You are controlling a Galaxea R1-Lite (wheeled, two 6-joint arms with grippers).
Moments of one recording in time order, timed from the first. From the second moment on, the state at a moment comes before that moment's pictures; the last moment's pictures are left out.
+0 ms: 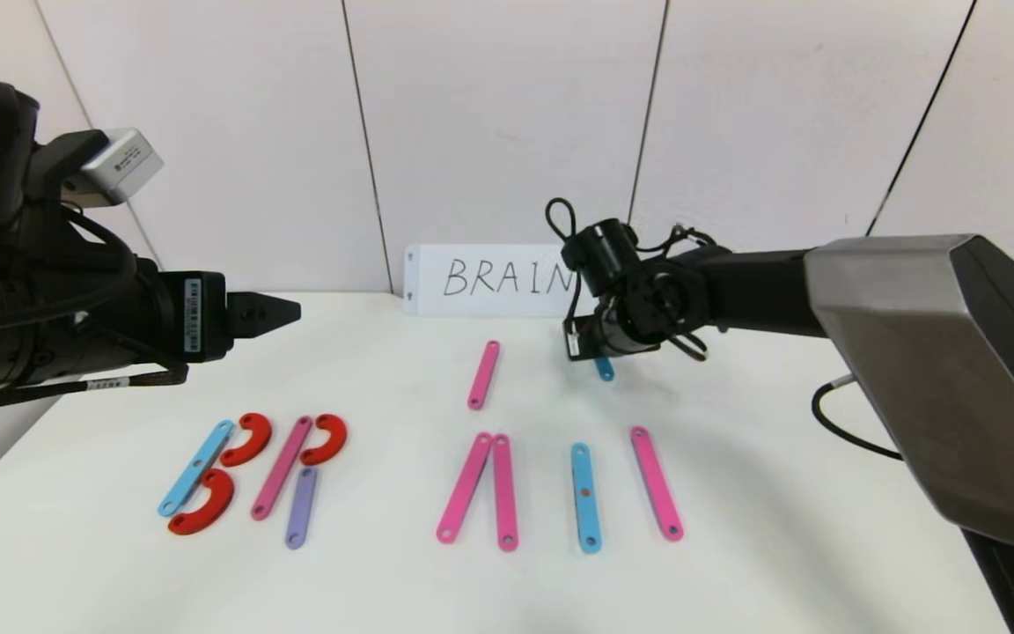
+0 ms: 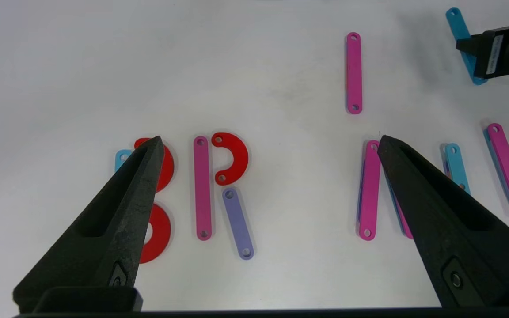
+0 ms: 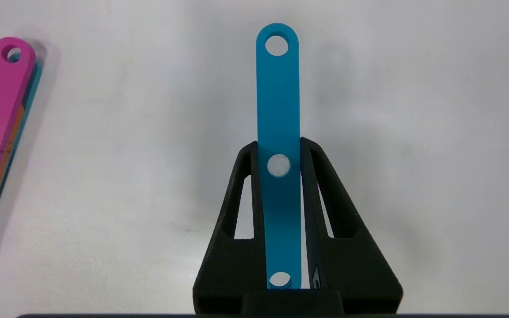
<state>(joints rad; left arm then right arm) -0.39 1.33 -1.11 0.24 0.19 -0.22 0.52 2.37 -1.96 0.41 -0.33 0.27</state>
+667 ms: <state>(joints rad) -0.39 1.34 -1.11 0.24 0.19 -0.22 0.46 2.11 -1.77 0.70 -0.33 0.26</state>
